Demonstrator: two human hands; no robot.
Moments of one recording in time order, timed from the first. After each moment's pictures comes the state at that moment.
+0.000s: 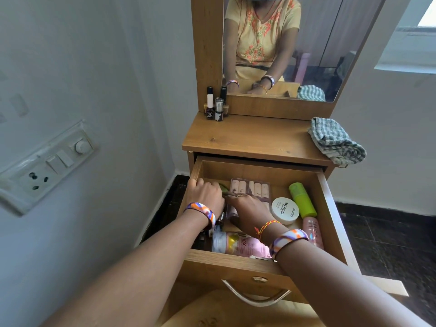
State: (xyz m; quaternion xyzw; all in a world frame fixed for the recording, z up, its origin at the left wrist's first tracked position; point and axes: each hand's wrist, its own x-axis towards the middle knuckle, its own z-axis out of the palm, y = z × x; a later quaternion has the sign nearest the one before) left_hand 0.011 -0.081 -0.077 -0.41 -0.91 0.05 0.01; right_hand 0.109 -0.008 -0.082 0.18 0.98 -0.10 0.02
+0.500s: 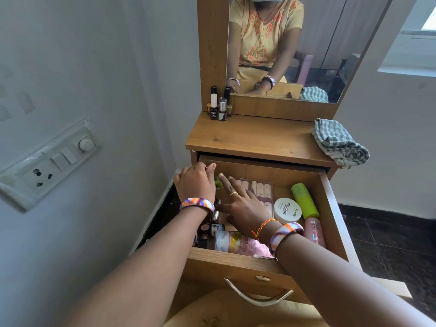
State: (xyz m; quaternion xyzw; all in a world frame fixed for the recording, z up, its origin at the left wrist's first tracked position) left_hand -0.002 -0.086 -0.069 -0.27 -0.92 -0.27 0.11; right_hand 0.102 -0.012 -0.091 0.07 1.00 0.01 -0.01
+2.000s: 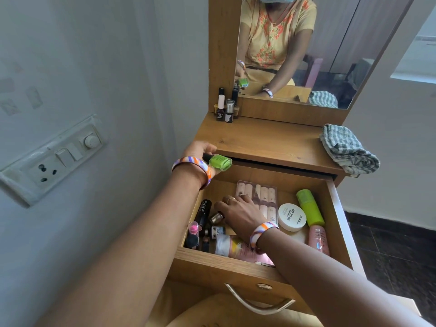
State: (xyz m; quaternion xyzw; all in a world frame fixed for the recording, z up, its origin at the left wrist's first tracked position) left_hand -0.025 -0.079 0.006 0.11 -0.50 -0.77 -0.38; right_hand 0.086 -0.015 -0.104 0.06 1.00 0.00 -0.01
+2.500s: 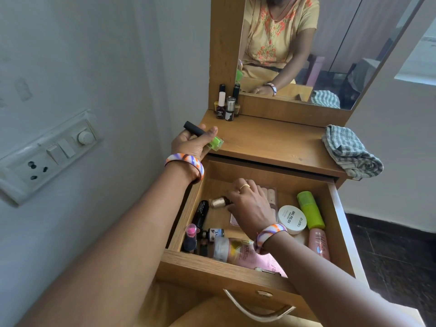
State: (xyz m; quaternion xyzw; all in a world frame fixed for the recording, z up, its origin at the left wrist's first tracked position) left_hand -0.043 -0.076 -0.001 -0.03 -0.55 -0.79 -0.26; right_hand 0.094 -0.013 -0.075 0.16 0.98 -0.06 -0.09
